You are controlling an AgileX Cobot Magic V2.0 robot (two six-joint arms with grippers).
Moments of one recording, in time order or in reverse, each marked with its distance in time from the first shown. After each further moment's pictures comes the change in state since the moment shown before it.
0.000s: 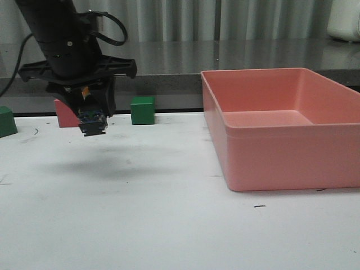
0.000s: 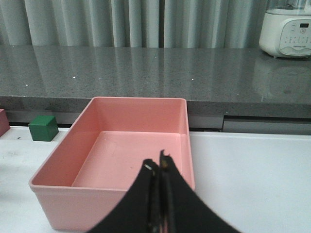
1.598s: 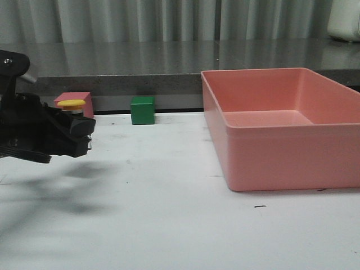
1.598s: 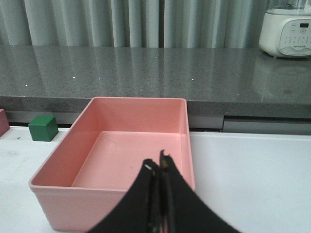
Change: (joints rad) left arm 0.113 0.053 0.854 0.085 -1.771 0.383; right arm -0.001 0.000 0.000 0.000 0.000 0.000
